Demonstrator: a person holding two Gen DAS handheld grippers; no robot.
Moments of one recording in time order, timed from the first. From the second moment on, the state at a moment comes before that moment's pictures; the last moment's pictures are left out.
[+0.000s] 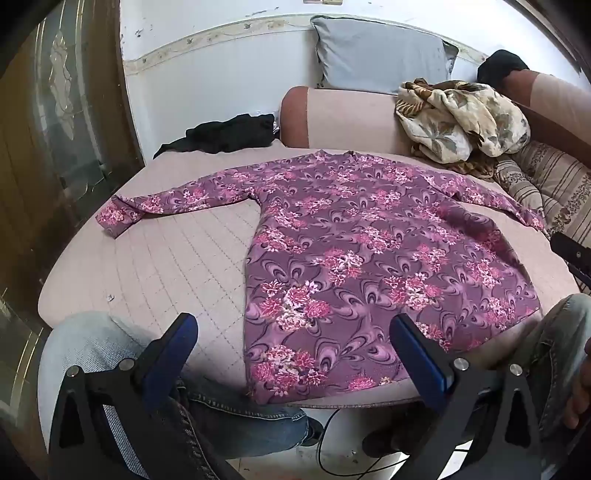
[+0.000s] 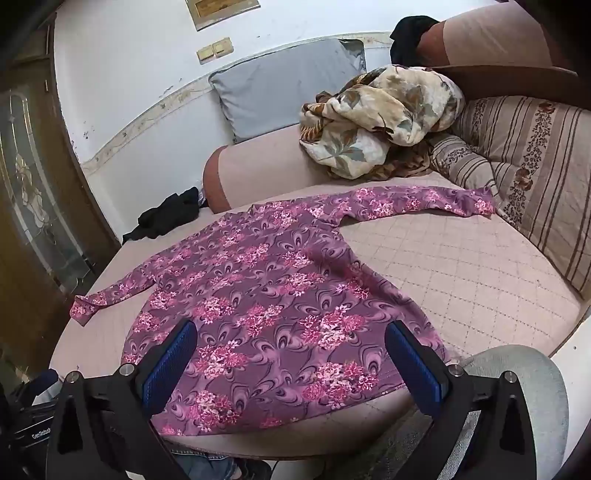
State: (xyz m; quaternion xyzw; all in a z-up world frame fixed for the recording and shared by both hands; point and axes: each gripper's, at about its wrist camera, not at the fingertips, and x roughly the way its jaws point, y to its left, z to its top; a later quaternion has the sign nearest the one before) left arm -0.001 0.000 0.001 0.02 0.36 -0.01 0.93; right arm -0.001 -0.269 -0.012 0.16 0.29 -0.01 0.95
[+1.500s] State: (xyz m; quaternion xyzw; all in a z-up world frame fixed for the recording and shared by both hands) left arm -0.040 -0.006 0.127 0.01 0.32 -0.01 0.95; right arm -0.052 -0.203 0.121 0.07 0.30 -0.03 0.95
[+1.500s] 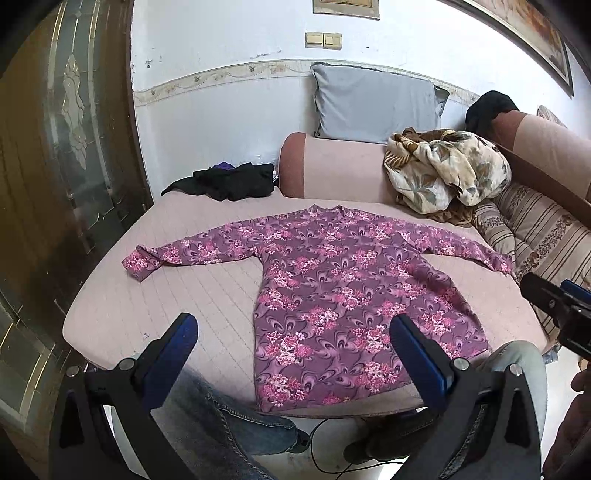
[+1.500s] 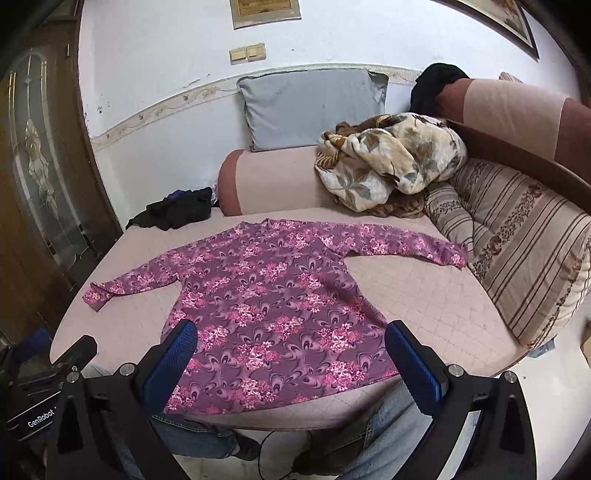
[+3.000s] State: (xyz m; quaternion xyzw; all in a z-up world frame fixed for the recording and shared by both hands) left arm 0.048 0.124 0.093 -0.11 0.38 0.09 0.92; right arm 0.048 -0.122 0.112 0.04 0.34 0.05 0.94
